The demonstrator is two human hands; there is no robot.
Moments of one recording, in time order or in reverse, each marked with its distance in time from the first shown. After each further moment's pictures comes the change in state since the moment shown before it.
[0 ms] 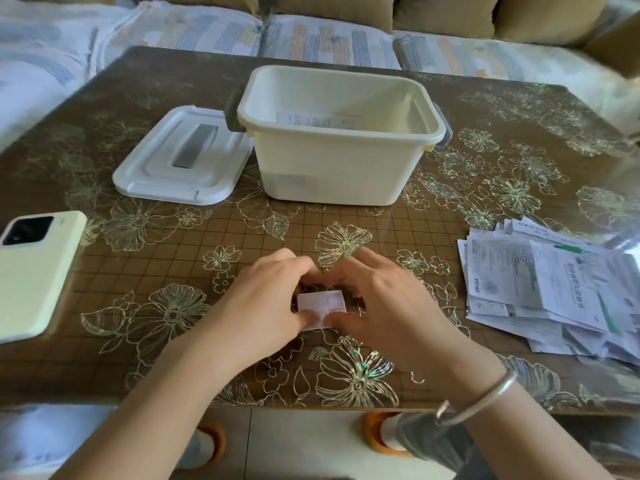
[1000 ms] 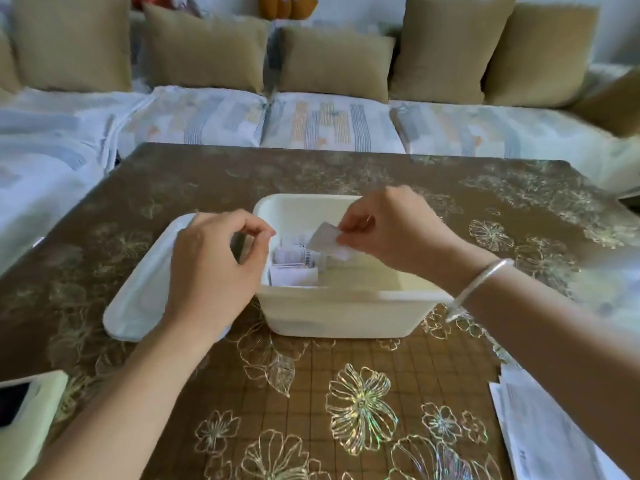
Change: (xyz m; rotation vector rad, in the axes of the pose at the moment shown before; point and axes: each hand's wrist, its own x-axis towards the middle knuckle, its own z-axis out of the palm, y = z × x) left_hand 0.138 -0.038 -0.114 -0.090 0.708 -0.027; right_hand 0.195 0.037 -0.128 -0.021 0.187 0.041
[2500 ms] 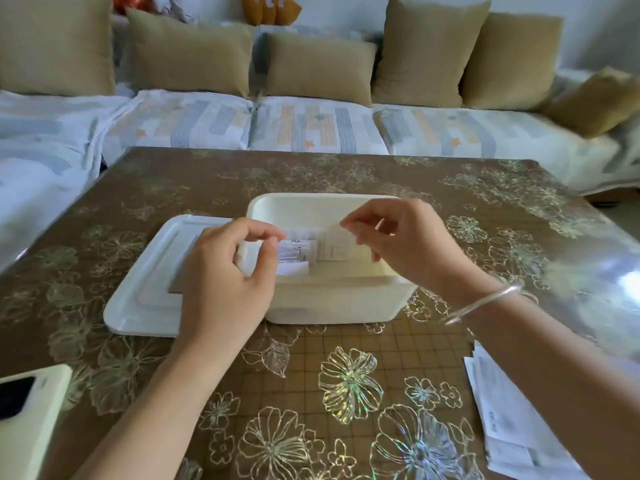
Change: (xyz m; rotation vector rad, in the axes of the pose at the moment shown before) left_hand -0.031 0.027 -0.008 -0.256 0.062 -0.004; right_hand -0.043 0.004 -0.004 0.319 0.156 0.113
